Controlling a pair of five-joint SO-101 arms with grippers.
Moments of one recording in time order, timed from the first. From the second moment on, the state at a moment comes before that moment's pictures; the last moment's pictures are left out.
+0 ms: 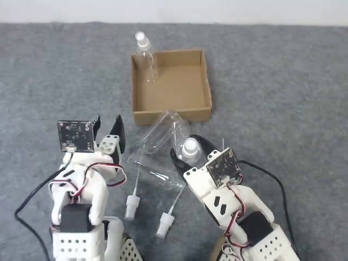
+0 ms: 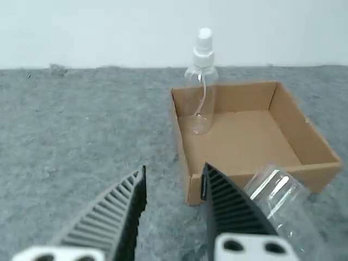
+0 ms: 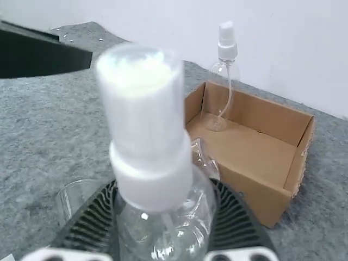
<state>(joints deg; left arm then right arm) -6.2 -87.8 74.9 51.6 5.3 -38.8 -101.7 91.5 34.5 2.6</state>
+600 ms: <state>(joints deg) -6.3 -99.9 75.6 56.7 9.1 -38.8 -101.7 93.5 34.5 2.6</state>
